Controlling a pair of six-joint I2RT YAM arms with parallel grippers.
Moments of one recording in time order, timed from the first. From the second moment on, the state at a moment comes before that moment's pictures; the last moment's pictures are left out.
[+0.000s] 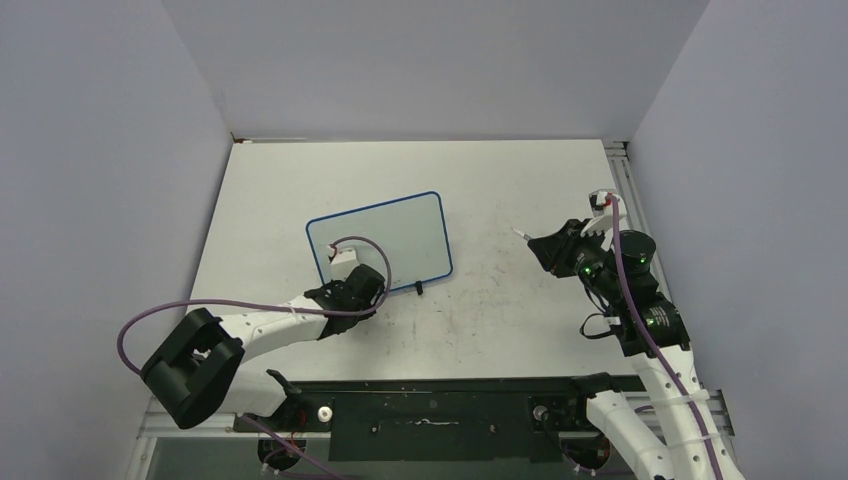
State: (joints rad) left arm -0.75 1.33 0.56 -0.25 -0.50 -0.87; right arm 0.20 0.69 0.85 -0.46 -0.30 0.36
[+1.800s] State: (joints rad) left arm -1.18 1.39 0.62 -0.46 -0.66 -1.23; right arm 0.20 0.68 0.82 -0.46 -0.31 0.37
